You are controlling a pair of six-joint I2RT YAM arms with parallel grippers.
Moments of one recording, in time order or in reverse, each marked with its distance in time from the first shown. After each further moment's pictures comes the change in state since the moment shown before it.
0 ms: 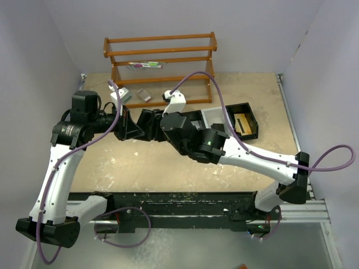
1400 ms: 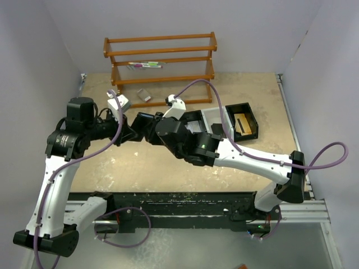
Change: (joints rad) left arm -0.003 -0.084 -0.017 -0.031 -0.174 0.167; right arm 0.014 0.039 -0.027 0.013 0.013 0.263
